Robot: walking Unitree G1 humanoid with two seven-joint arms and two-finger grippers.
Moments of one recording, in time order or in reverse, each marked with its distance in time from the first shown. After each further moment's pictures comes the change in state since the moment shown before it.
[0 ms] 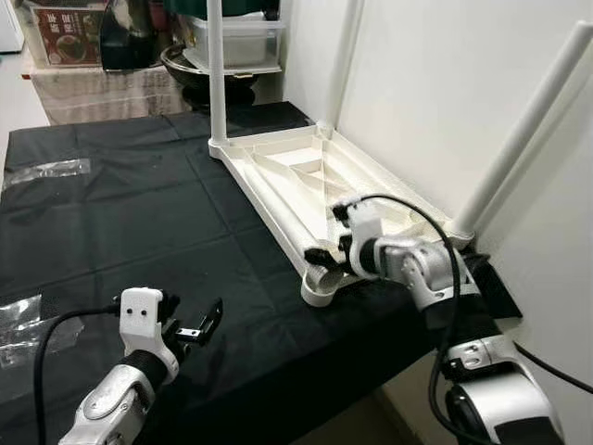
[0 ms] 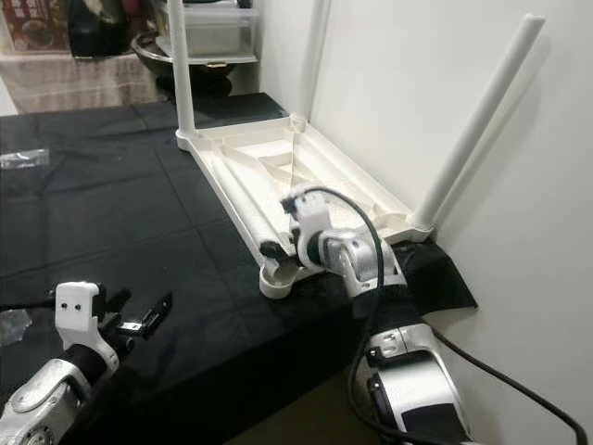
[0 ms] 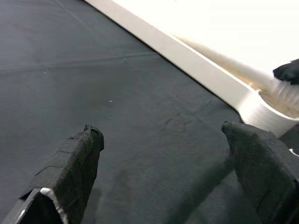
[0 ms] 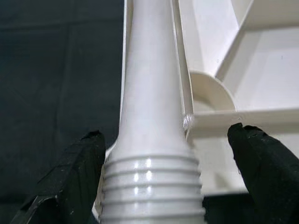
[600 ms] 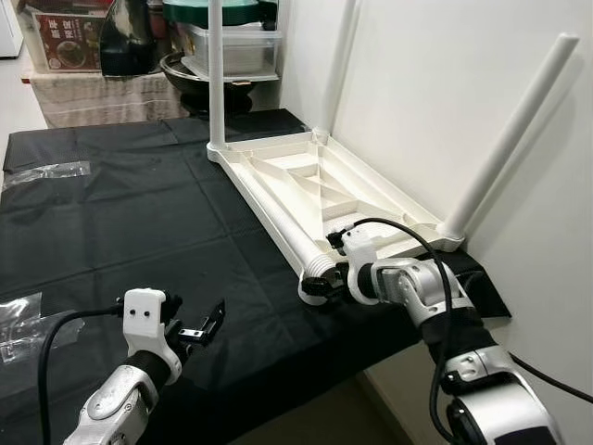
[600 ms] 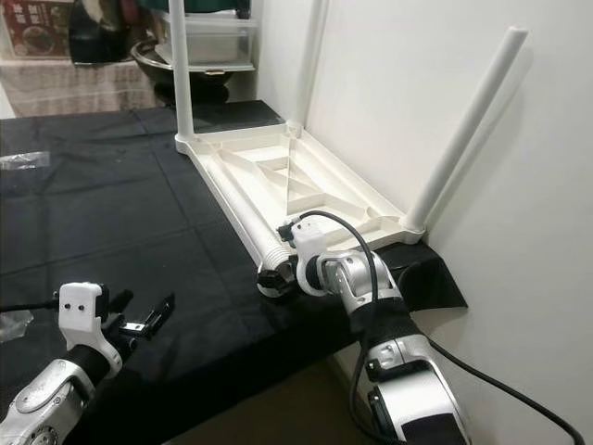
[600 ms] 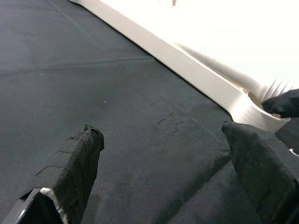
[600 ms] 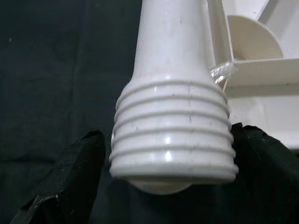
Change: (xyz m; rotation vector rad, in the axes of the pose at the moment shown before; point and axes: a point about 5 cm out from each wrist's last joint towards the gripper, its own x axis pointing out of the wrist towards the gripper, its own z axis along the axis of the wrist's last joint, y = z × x) left arm 0.002 -0.002 -0.001 -0.003 -0.006 -0.004; right arm 0.011 0.006 -0.022 0.035 0.082 0.062
